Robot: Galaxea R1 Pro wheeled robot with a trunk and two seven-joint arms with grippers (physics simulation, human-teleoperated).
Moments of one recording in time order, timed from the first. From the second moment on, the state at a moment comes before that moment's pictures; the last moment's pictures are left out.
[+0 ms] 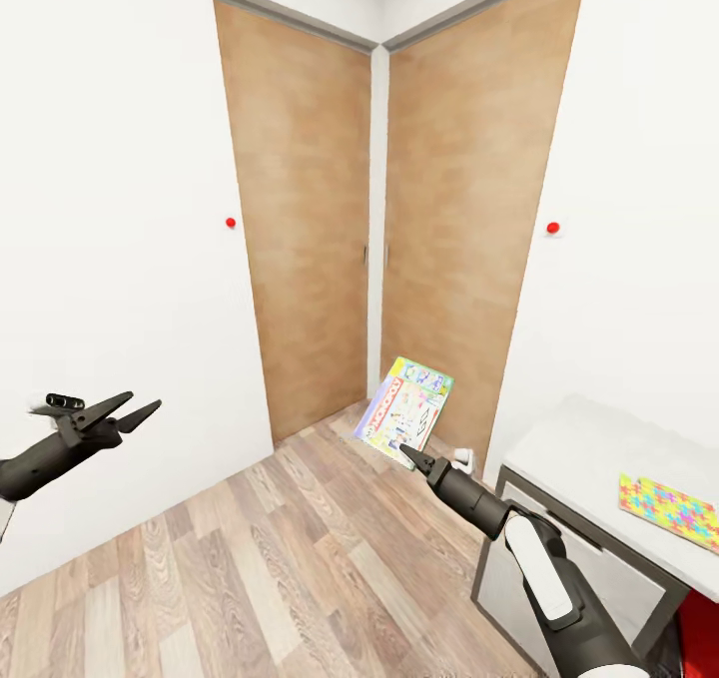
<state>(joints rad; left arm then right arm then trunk) -0.65 0.44 0.44 -0.83 0.45 0.82 -1.57 -0.41 0.00 -0.02 -1.11 -0.82 0.59 0.58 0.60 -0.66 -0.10</state>
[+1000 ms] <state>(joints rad) -0.65 0.44 0.44 -0.83 0.45 0.82 -1.57 -0.41 0.00 -0.02 -1.11 -0.83 0.59 0.58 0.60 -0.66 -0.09</state>
